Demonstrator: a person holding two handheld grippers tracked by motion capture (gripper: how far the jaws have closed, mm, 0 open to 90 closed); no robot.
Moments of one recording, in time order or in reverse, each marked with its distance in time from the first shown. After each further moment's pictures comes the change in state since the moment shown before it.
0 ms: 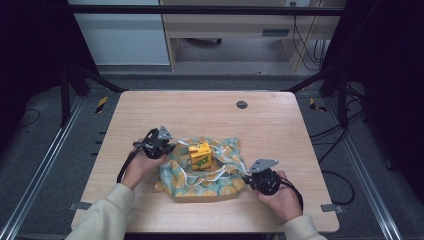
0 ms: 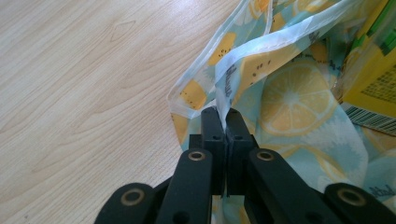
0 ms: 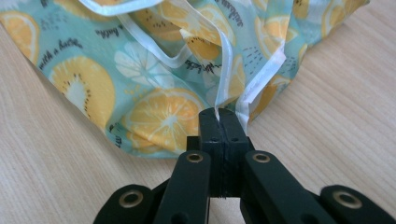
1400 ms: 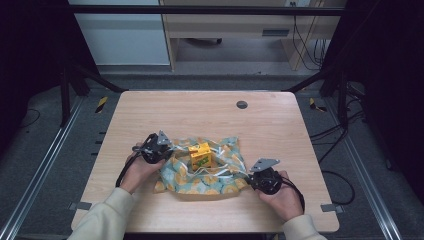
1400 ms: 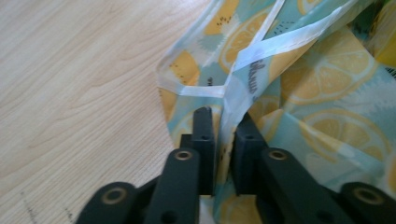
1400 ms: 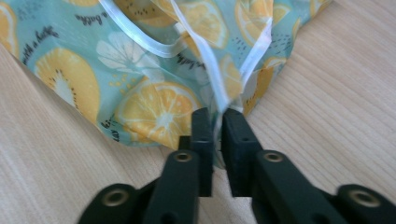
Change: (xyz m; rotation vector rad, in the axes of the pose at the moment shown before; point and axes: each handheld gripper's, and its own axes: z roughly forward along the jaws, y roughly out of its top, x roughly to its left) left arm -0.002 -0.016 0.003 0.025 0.040 0.007; right arm -0.007 -0.004 -0.001 0.015 -0.025 0.025
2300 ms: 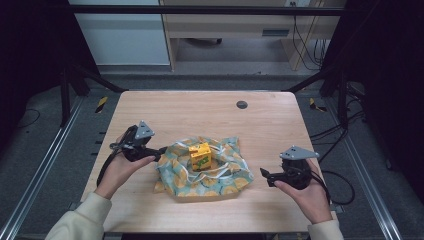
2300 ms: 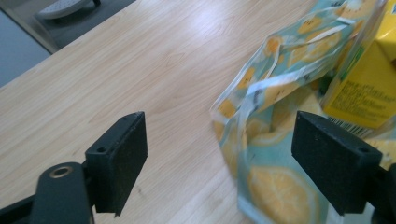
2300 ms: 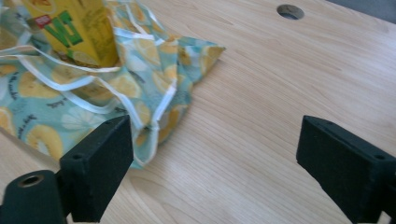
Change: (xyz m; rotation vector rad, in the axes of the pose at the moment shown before) left arm 0.014 0.007 -0.078 -0.130 0.060 -0.054; right arm -0.035 0.002 -0.073 -0.171 -0.166 0.167
